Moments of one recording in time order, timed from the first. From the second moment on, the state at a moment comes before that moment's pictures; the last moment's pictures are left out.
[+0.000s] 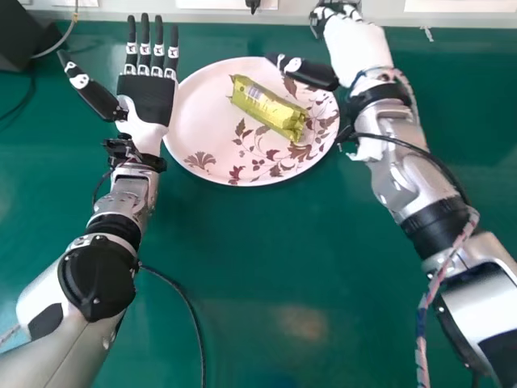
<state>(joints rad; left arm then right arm) -1.09 0.16 0.91 1.34 -0.81 0.10 -0.89 -0.93 -0.42 0.36 0.44 -0.74 0.22 -0.12</state>
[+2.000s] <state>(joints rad) -1.10 0.17 0.91 1.34 -0.80 0.10 -0.89 -0.52 -0.31 -0.17 -0.06 0.01 0.04 0.09</state>
